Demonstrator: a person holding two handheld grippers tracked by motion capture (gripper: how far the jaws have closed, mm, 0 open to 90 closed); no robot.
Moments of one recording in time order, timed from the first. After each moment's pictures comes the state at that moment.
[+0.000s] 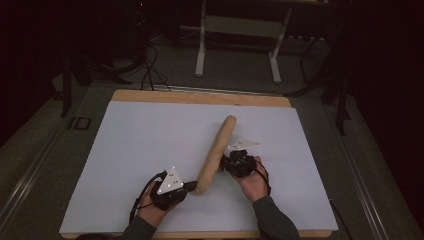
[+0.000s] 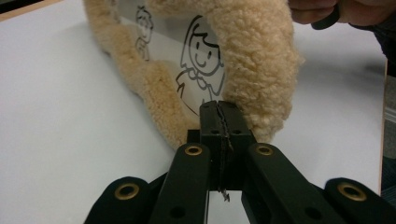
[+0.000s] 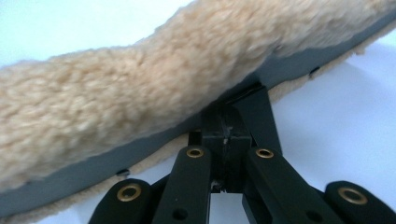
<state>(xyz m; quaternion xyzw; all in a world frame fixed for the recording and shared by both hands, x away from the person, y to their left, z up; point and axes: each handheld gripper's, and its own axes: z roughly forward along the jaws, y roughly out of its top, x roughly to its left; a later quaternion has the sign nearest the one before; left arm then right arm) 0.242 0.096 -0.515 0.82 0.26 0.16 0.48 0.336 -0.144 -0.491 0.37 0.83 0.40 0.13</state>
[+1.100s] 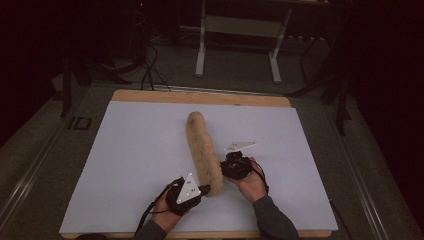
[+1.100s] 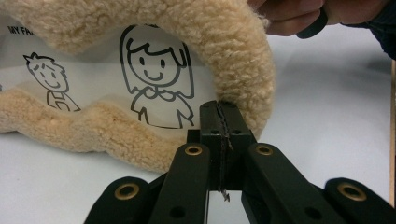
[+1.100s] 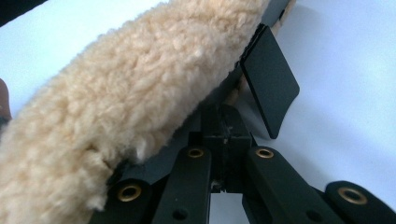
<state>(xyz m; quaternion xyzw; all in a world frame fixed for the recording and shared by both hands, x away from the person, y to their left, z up) 0.236 0.059 -0.521 0.83 0.23 0.19 0.47 0.336 -0.138 -0.496 0.33 0.85 0.42 0.05</state>
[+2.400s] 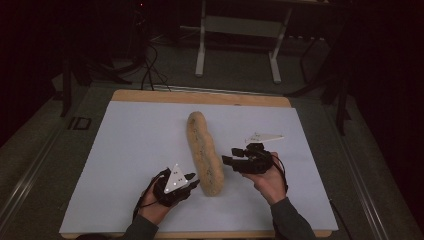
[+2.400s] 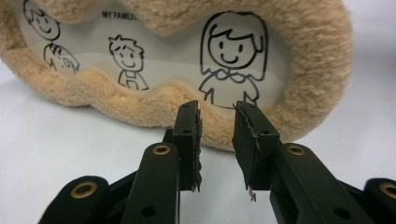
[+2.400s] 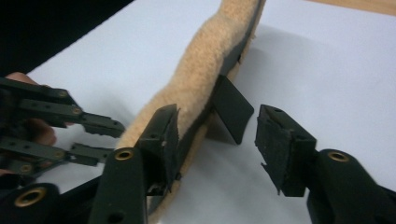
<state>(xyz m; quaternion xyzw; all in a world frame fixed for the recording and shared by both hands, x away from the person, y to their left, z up) 0.250 0.091 -0.512 0.82 0.27 0.21 0.45 0.319 -0.175 -0.434 0.38 0.81 0.45 0.07</state>
